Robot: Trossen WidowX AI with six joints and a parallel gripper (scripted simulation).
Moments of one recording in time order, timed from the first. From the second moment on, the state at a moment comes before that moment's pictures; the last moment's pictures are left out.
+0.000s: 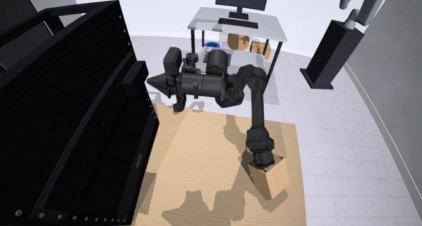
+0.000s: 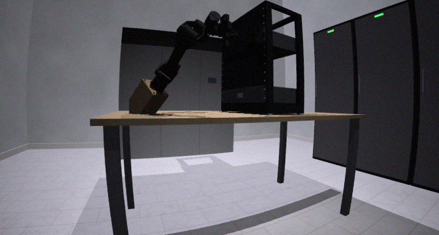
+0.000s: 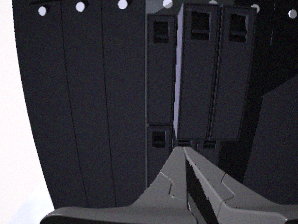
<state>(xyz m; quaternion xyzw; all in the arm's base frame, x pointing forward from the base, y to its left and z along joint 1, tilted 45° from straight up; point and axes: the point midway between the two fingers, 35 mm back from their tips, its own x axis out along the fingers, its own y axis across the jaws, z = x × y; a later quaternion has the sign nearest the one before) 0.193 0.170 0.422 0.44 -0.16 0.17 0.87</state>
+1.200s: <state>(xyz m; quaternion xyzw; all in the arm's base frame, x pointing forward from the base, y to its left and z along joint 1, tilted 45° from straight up) 0.220 0.133 0.441 0.44 -0.16 0.17 0.87</state>
